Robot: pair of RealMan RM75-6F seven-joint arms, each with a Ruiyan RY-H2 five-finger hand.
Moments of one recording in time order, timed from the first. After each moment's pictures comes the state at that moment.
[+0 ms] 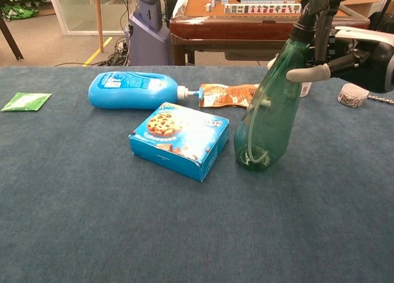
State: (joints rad) left arm 0.06 -1.03 0.01 -1.67 1.56 1.62 -0.04; right arm 0.61 -1.34 0.20 -1.53 -1.39 0.91 0.92
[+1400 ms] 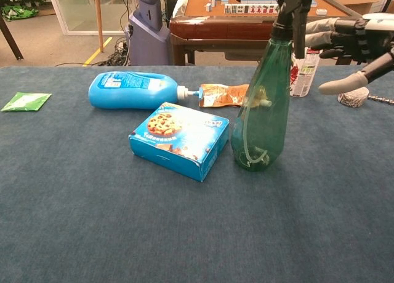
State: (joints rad) left arm 0.06 -1.03 0.00 -1.67 1.56 1.62 -0.05; right arm 0.56 -1.18 0.13 -1.63 -1.45 1.00 0.70
